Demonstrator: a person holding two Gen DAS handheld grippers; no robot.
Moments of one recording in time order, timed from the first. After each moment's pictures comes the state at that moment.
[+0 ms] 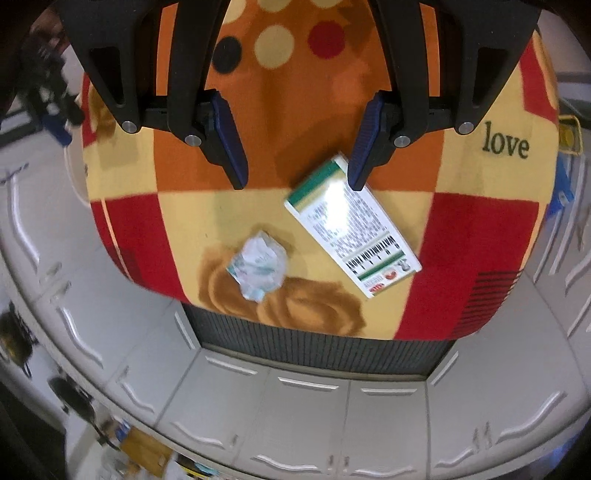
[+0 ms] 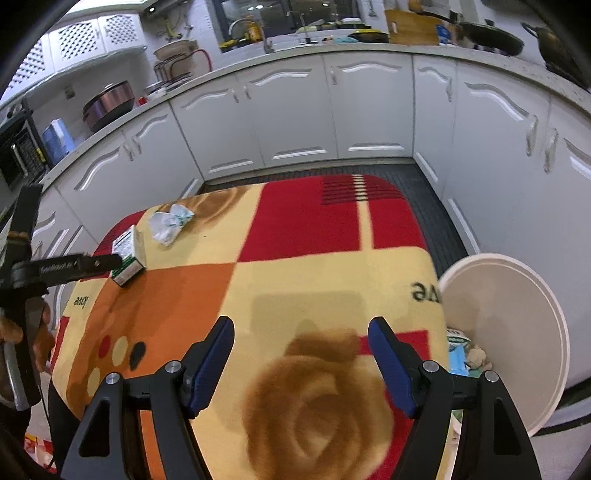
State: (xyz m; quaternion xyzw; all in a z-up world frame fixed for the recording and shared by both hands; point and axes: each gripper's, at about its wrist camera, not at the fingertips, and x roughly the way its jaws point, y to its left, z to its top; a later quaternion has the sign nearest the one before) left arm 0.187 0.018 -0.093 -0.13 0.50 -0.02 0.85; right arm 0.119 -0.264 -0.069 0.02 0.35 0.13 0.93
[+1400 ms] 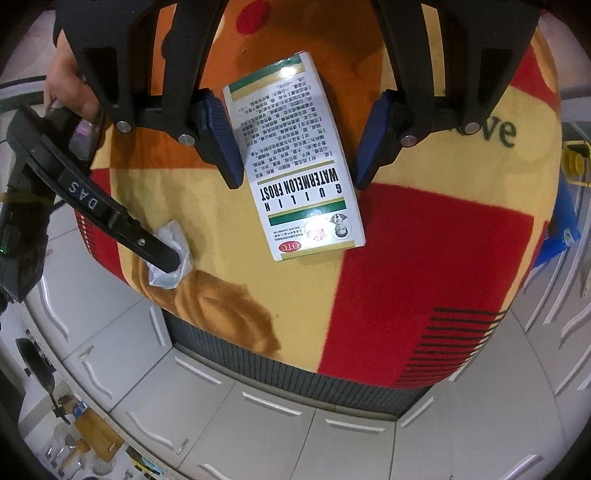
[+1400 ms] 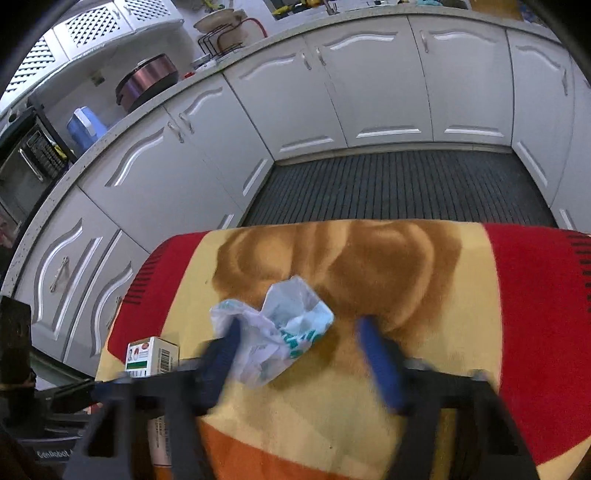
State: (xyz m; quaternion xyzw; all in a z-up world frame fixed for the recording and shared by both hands) left arm 0.208 0.087 -0.128 -0.19 0.54 0.00 0.82; right arm 0.303 -0.083 -0.088 0.06 0.39 0.26 0.88
